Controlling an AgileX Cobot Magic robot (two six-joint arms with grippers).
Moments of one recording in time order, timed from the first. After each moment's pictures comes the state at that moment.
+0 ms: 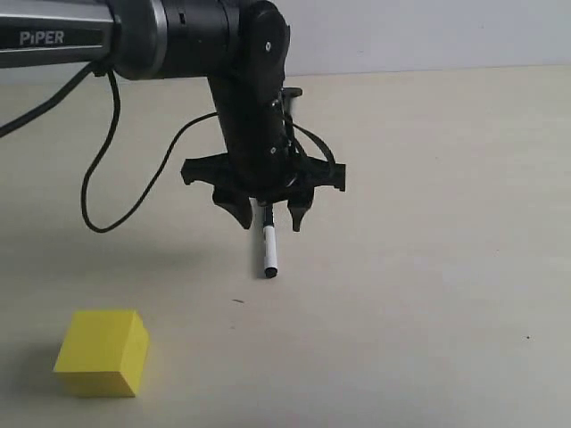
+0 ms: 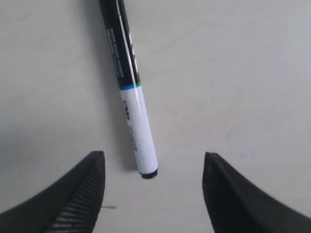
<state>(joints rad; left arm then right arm) -0.76 2.15 -1.66 -0.06 1.07 -0.54 0.12 0.01 0.00 0.01 0.29 -0.04</state>
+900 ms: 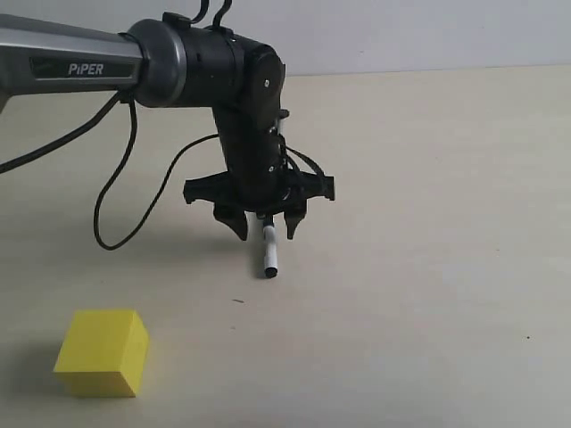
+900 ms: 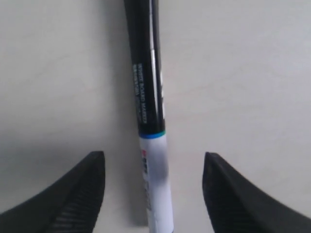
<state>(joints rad) -0.73 2.24 -1.66 -0.06 0.99 -0.61 0.12 0.01 0.00 0.01 0.29 -0.04</state>
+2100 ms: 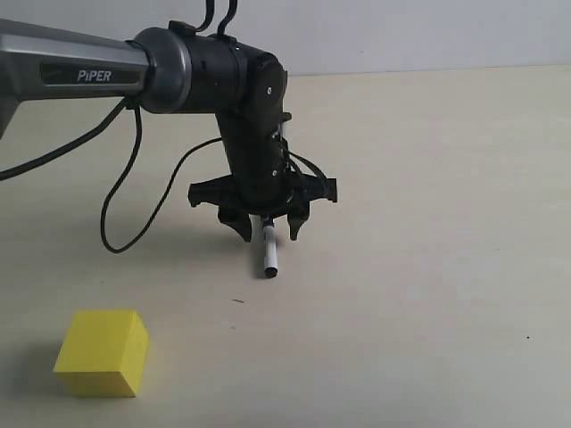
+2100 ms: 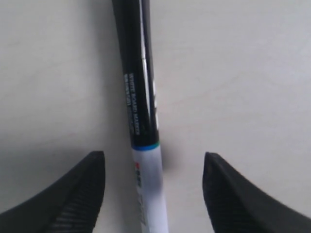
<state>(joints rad) -0.73 2.26 -1.66 -0.06 0.96 -0.61 0.12 0.01 0.00 0.01 0.29 -0.04</state>
